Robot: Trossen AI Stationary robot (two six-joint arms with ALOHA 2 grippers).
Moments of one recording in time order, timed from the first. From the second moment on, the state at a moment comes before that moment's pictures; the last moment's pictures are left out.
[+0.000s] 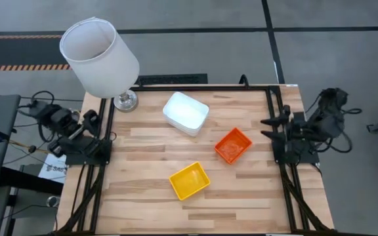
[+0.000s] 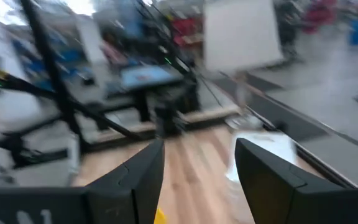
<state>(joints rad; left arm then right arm) -0.66 0.00 0.65 -0.31 -0.19 -0.21 0.84 0.46 0.80 -0.43 1.03 0.27</state>
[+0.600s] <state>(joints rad) -0.66 0.03 0.45 -0.10 0.21 -0.16 0.92 0.30 0.16 0.70 0.60 -0.15</state>
